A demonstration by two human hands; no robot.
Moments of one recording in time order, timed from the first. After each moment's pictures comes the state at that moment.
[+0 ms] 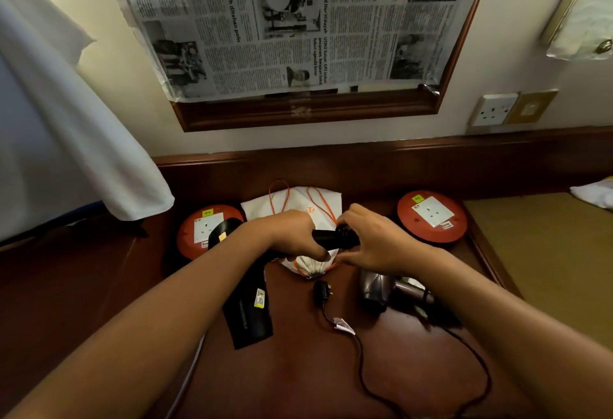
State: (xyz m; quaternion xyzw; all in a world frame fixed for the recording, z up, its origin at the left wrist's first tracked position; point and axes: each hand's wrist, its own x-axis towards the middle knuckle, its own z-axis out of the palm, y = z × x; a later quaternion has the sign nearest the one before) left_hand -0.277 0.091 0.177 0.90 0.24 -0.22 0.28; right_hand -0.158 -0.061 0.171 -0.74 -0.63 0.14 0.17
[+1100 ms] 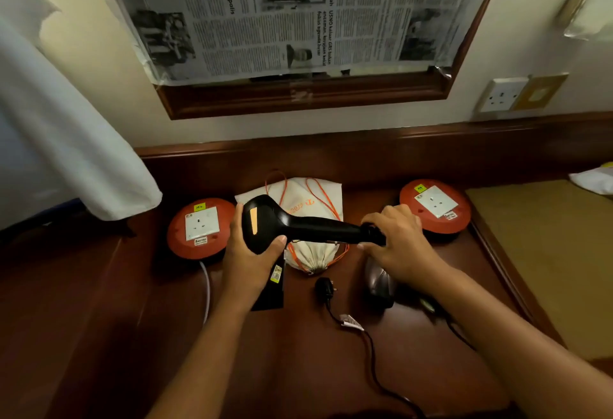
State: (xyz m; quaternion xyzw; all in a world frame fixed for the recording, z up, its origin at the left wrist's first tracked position) left_hand -0.354 0.078 0.110 0.69 0.45 0.29 0.48; right_hand -0.158 -0.067 0.134 -0.84 -0.50 0.08 0.21
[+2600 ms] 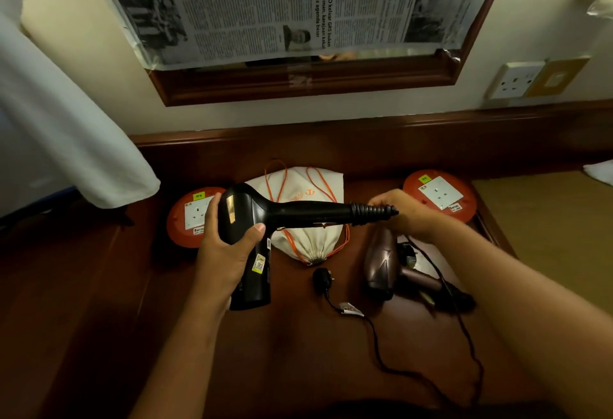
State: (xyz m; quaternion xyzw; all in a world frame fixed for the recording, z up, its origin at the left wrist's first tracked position) left_hand -0.370 0.083 0.123 0.61 0.46 0.33 0.56; right_hand -0.096 -0.040 0.123 -0.76 -0.41 0.41 0.29
